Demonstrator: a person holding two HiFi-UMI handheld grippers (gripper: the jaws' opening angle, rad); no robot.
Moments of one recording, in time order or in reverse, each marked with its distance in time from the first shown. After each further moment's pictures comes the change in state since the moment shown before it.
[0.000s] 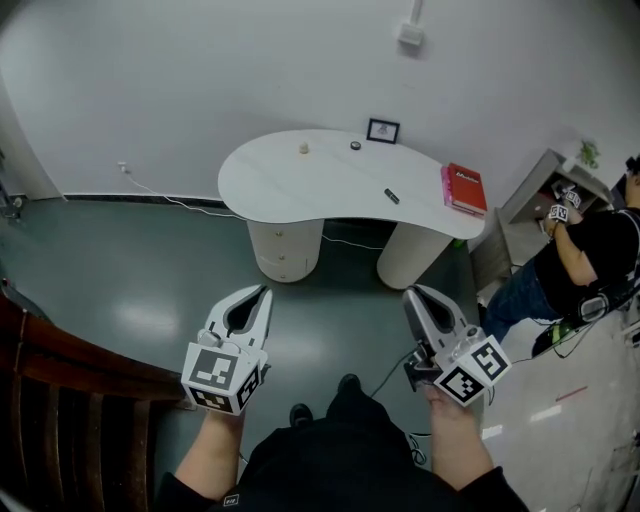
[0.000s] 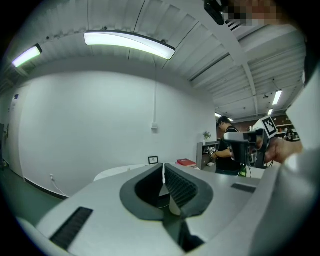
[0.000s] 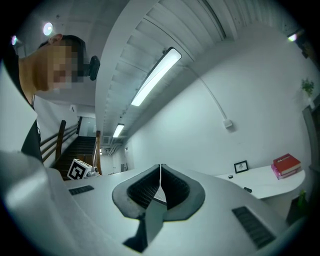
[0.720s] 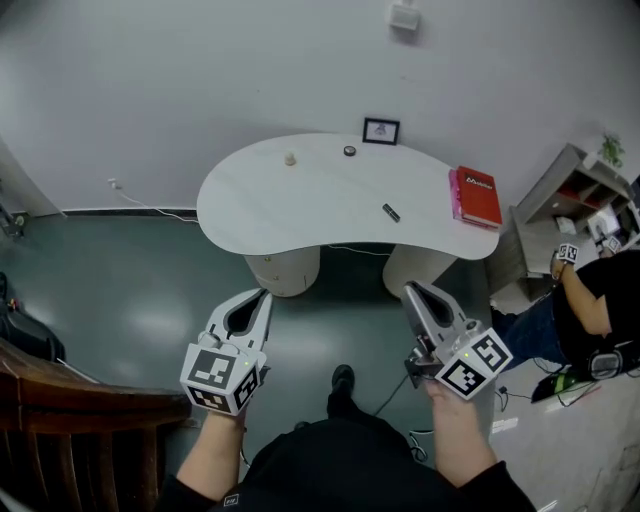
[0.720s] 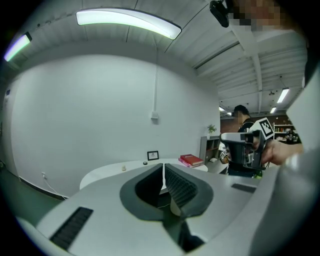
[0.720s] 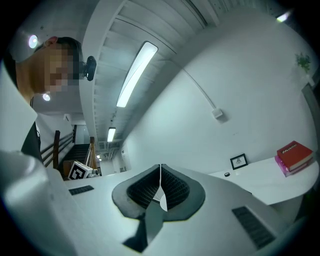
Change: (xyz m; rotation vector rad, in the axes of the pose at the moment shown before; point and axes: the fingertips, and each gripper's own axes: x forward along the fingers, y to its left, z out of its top) left arm 0.176 0.026 -0.007 -0.012 0.093 -0.019; right arm 0.075 -0.173 -0.009 0.108 0.010 -0.002
